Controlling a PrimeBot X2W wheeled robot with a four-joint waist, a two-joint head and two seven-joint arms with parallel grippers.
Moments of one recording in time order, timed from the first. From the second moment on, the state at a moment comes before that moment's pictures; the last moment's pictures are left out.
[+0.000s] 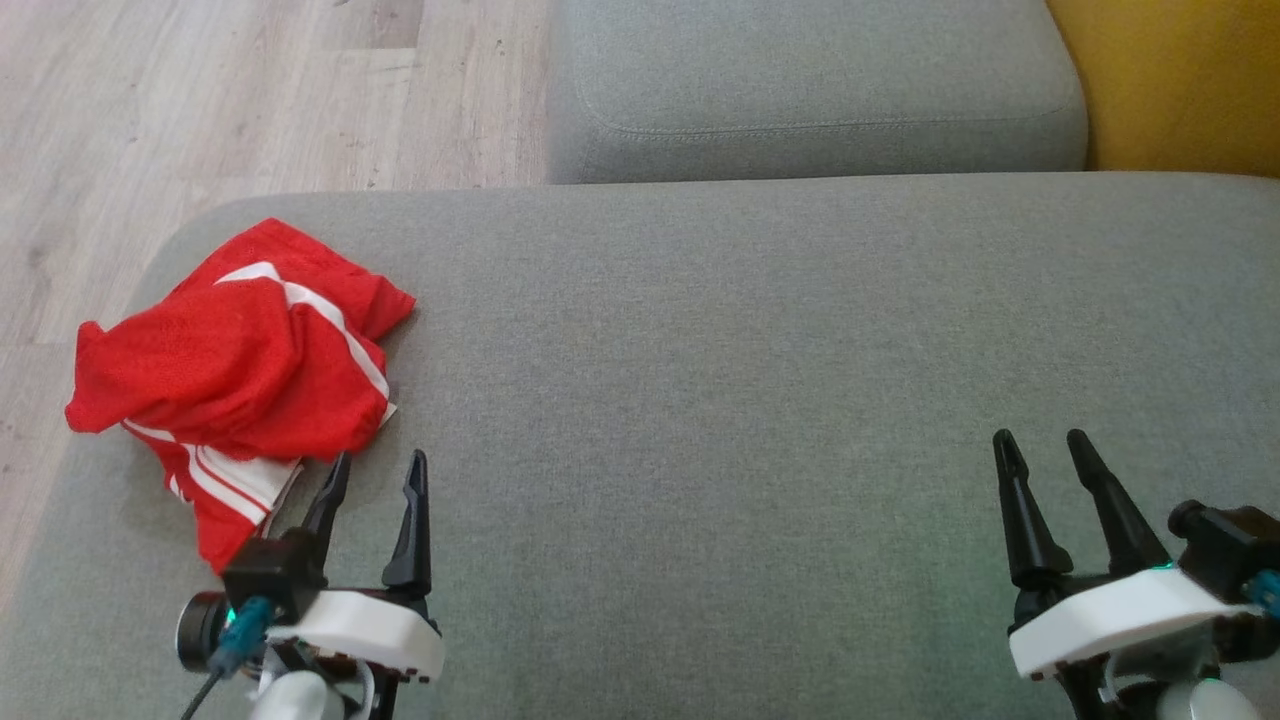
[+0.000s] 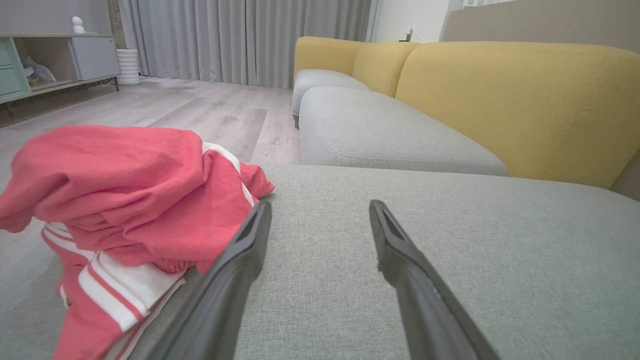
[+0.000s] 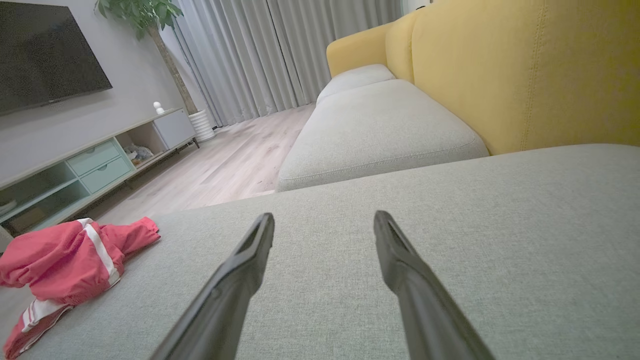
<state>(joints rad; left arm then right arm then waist) -0.10 0.15 -0.24 0.36 -0.33 -0.03 -0.16 0.12 -0.07 0.01 -0.05 0.33 0.13 0.07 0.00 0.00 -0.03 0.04</state>
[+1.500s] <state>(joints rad) -0.12 0.16 -0.26 0.41 -0.25 0.01 -0.17 0.16 -0.04 -0.03 -0.09 0.18 0.13 0.08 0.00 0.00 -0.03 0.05</state>
